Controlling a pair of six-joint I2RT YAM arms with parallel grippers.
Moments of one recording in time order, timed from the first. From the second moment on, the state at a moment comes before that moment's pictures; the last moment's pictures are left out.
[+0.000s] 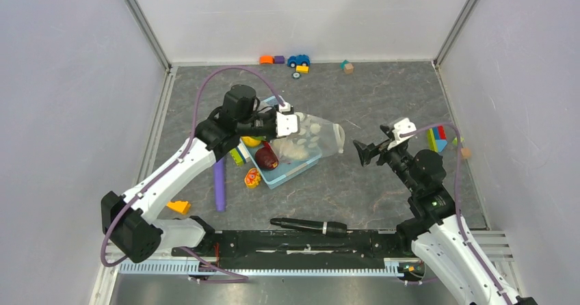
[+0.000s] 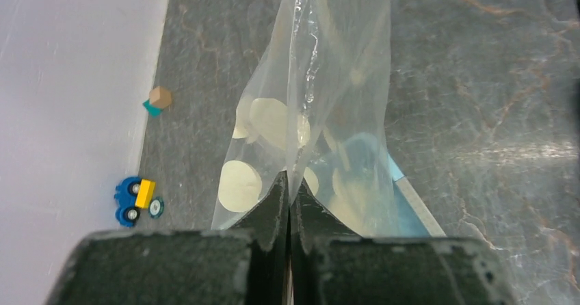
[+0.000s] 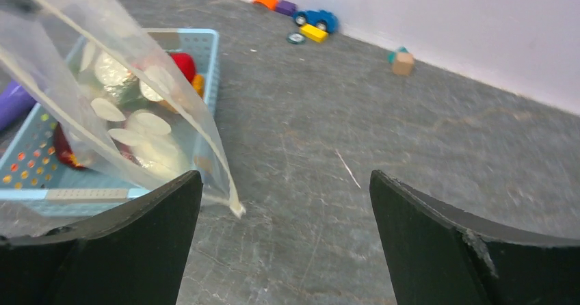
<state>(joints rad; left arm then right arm) -0.62 1.28 1.15 -0.32 0.62 0.80 0.37 0.52 0.47 0.00 -0.09 -0.04</state>
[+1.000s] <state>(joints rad) -0.62 1.21 1.15 -0.48 0.77 0.93 0.37 0.27 0.32 0.30 -0.42 -0.13</state>
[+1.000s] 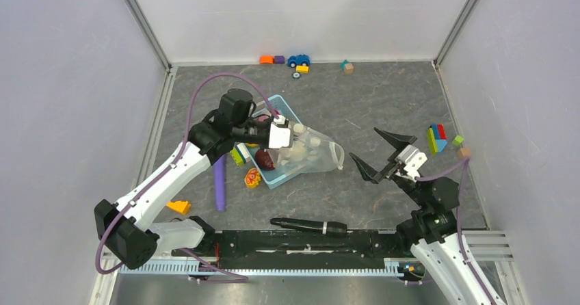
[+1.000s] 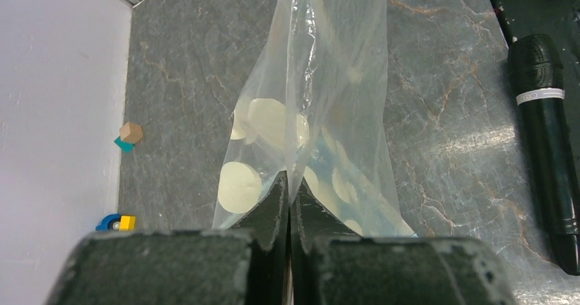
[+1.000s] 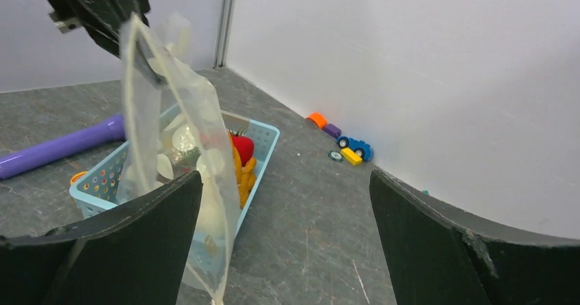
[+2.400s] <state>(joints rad) -0.62 1.17 1.14 -0.52 0.85 0.97 0.37 0.33 0.27 0.27 -0.55 -0.09</state>
